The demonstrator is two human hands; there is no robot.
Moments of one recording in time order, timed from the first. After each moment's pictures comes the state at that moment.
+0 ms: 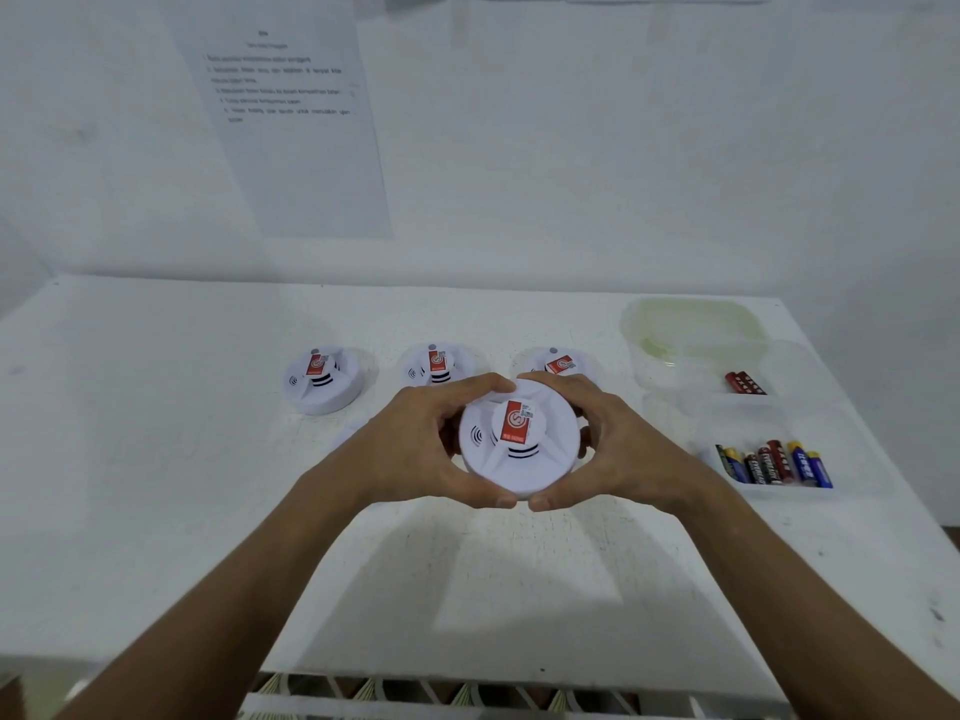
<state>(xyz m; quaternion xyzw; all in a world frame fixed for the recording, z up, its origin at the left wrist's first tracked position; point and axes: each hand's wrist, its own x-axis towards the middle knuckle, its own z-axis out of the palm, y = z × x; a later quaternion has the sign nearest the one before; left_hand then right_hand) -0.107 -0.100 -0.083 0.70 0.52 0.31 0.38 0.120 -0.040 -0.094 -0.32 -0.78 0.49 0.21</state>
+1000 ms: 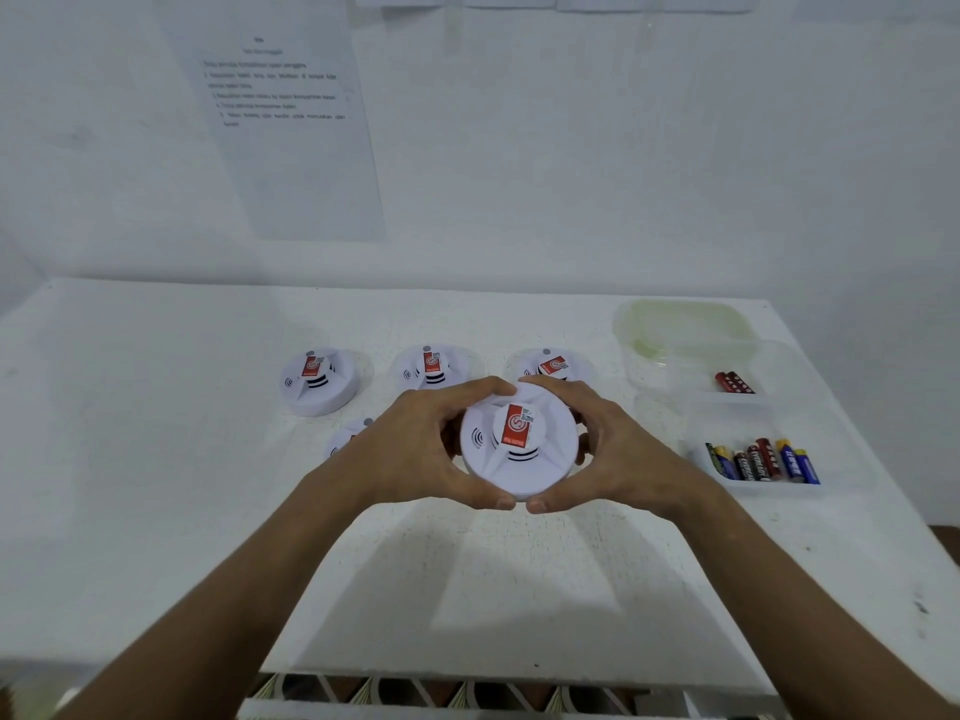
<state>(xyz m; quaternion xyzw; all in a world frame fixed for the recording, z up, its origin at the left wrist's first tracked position) -0.103 -0.101 -0.085 0.71 0.52 0.30 0.37 0.126 -0.045 -0.098 -0.33 -0.77 0.50 0.21</state>
